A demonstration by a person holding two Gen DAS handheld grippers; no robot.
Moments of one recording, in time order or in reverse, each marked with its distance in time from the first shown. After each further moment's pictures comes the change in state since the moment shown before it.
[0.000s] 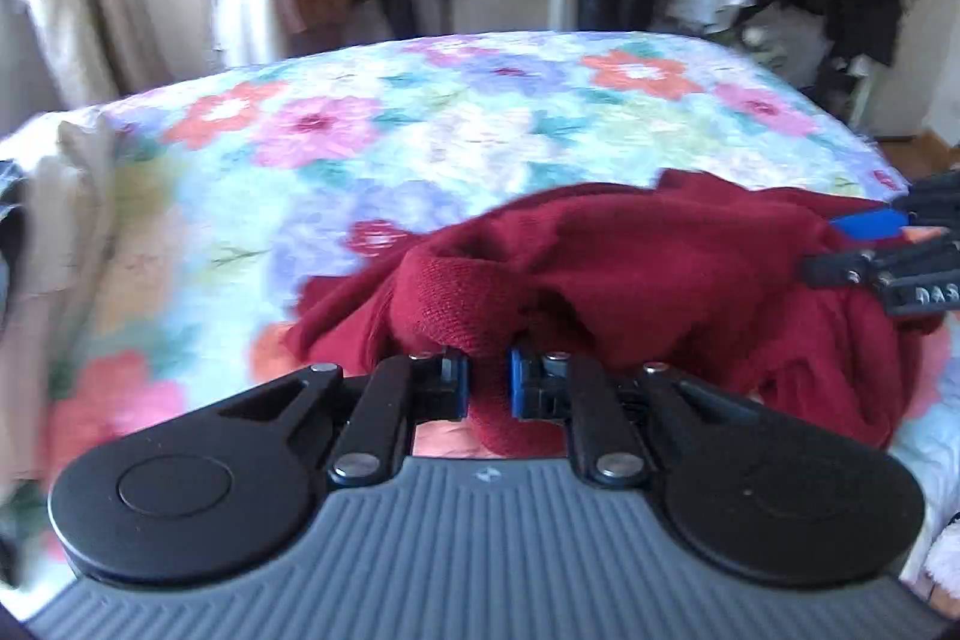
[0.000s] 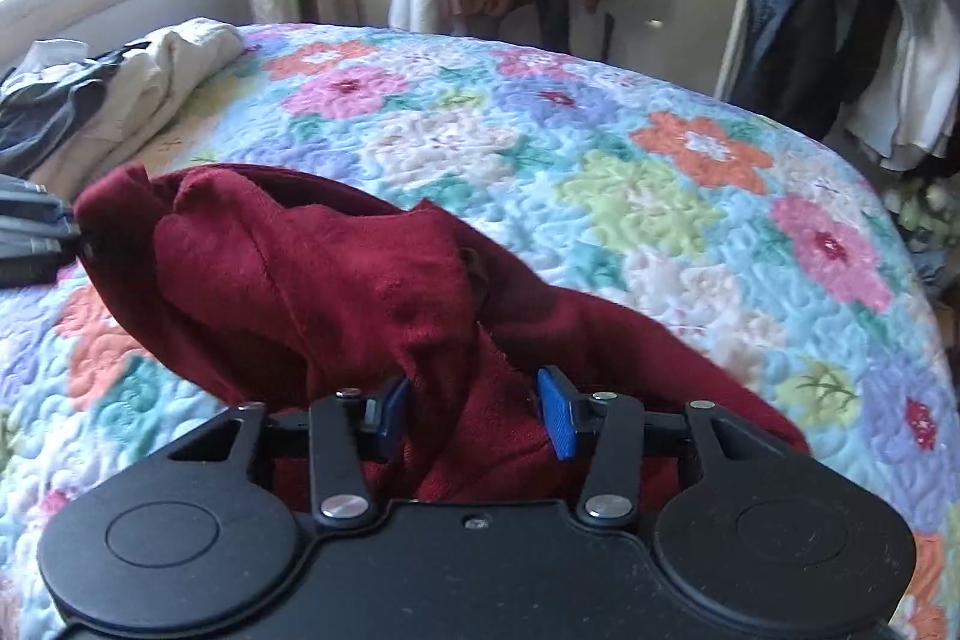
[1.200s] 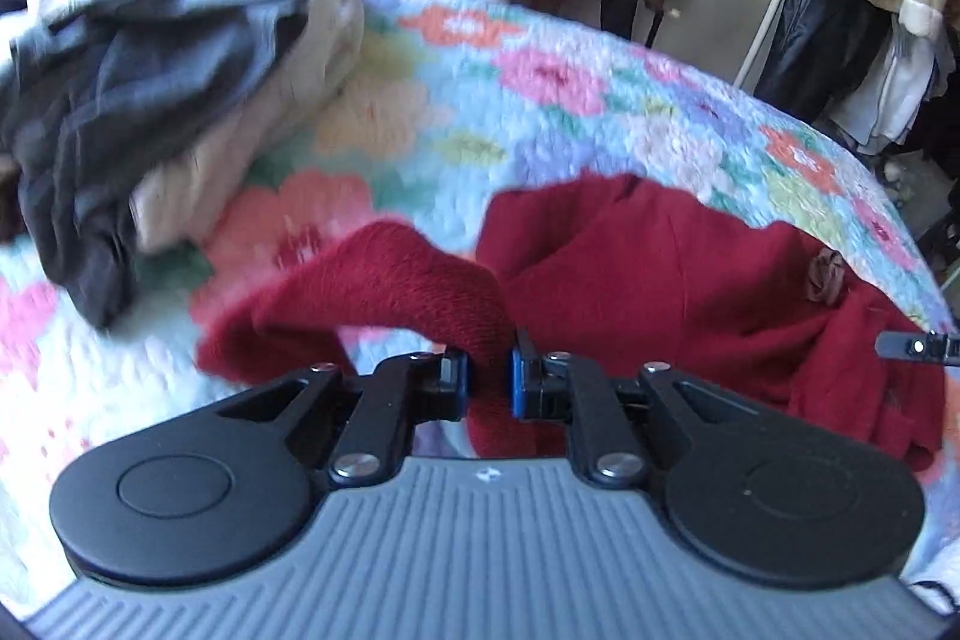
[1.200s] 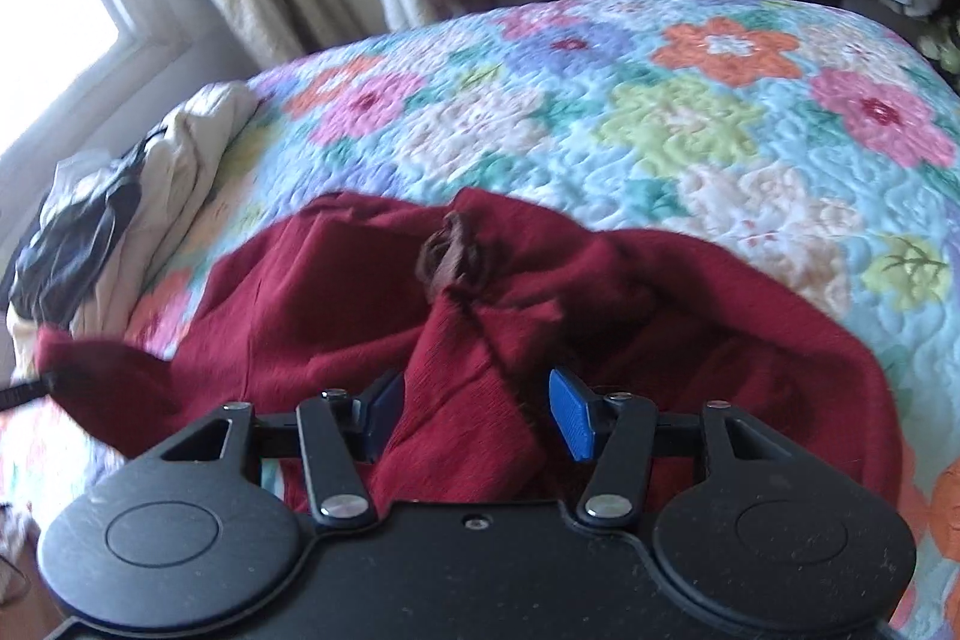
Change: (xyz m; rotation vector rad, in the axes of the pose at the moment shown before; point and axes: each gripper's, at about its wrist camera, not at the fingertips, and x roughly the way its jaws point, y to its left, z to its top) left arm -0.061 0.085 -0.066 -0.360 -0.025 0.215; right arm 0.008 -0.015 0.000 0.277 0.063 0.205
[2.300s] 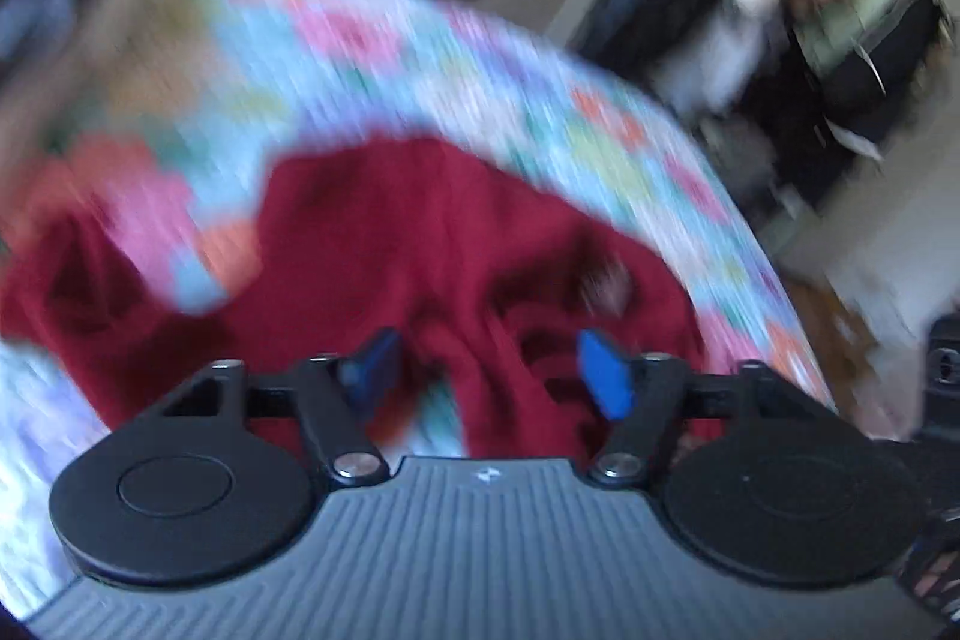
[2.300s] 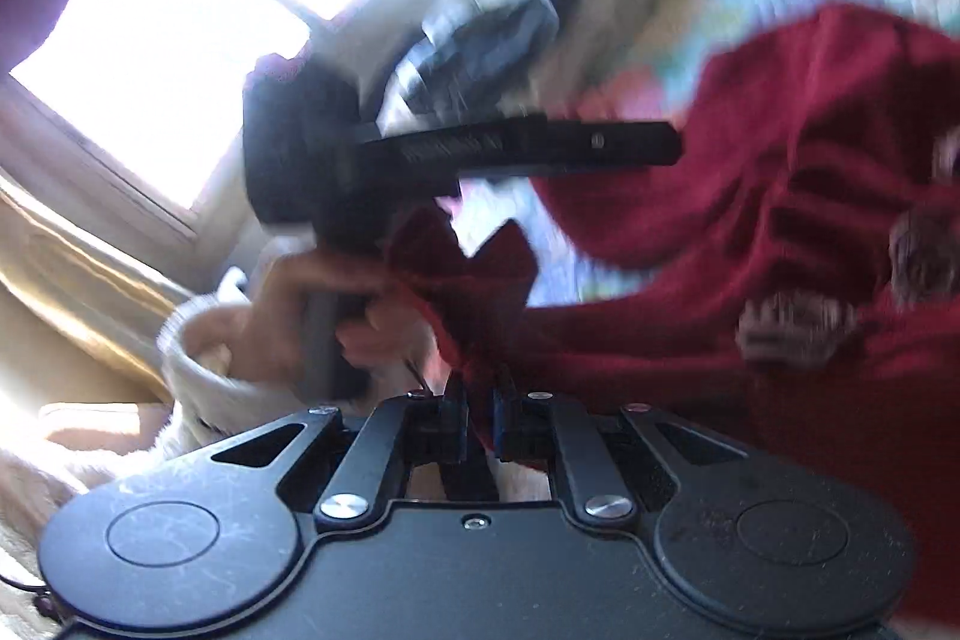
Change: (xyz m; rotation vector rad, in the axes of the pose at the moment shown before) left arm 0.021 -0.025 -0.013 -0.021 0.203 -0.485; right arm -0.032 0.133 -0.076 -0.115 0.324 0.770
